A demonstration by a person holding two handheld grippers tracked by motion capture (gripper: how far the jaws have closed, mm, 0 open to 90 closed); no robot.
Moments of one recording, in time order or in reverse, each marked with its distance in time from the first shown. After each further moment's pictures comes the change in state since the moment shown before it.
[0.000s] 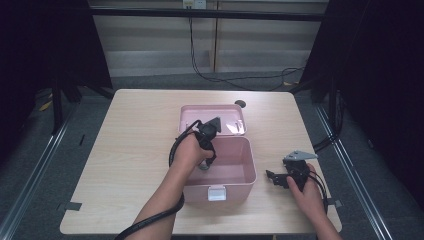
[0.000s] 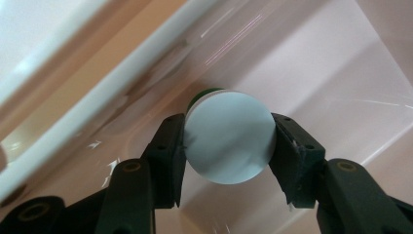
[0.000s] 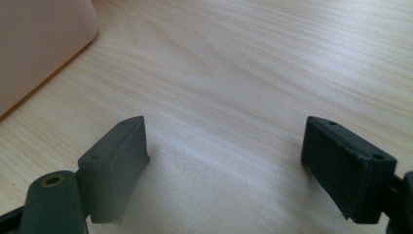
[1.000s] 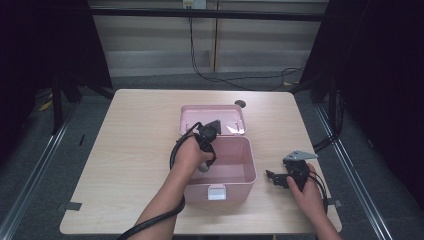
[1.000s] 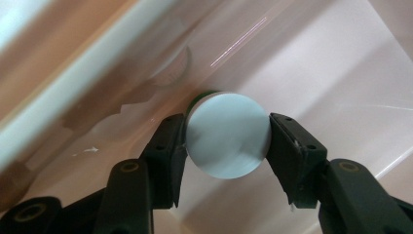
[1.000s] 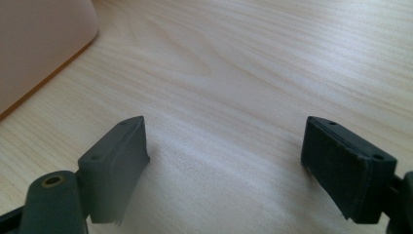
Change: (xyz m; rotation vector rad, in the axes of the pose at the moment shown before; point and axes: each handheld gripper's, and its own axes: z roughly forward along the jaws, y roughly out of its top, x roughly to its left) left arm 0.000 -0.003 0.007 -0.020 0.030 0.027; right arm 0.000 0.000 0.000 0.000 0.000 0.003
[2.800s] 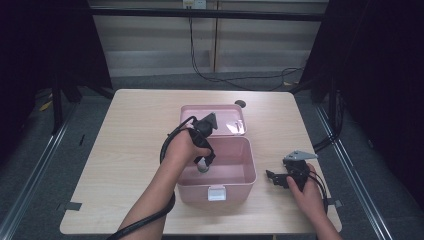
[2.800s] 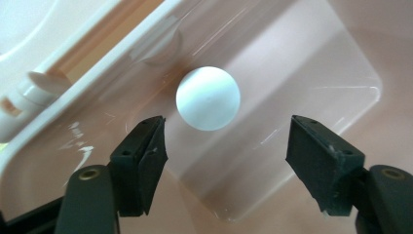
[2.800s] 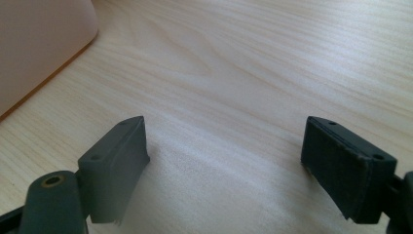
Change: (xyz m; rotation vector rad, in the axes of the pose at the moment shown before) left arm 0.001 -0.010 -0.041 -0.003 -0.065 -0.025; right arm 0.000 0.000 0.000 0.000 0.000 0.000
